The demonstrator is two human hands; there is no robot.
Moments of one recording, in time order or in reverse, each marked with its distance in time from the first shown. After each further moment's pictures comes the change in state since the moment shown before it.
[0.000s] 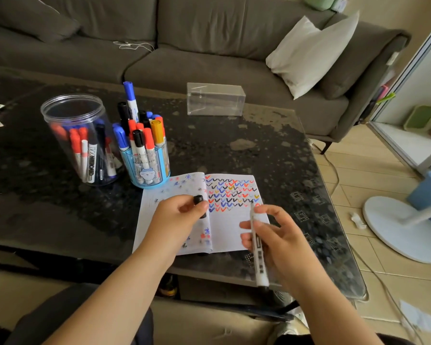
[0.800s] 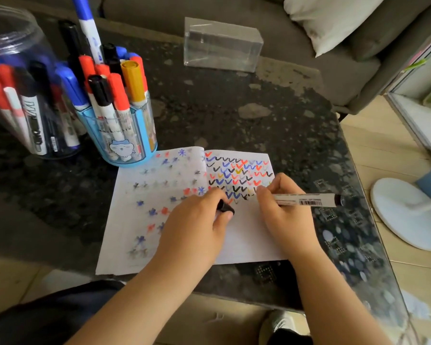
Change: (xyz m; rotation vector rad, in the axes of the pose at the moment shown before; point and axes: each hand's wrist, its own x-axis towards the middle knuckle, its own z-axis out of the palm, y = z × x) left_hand 0.041 -0.036 0.045 0.520 -0.035 0.417; right_hand 0.115 0.046 -0.018 -0.529 0.152 -0.394
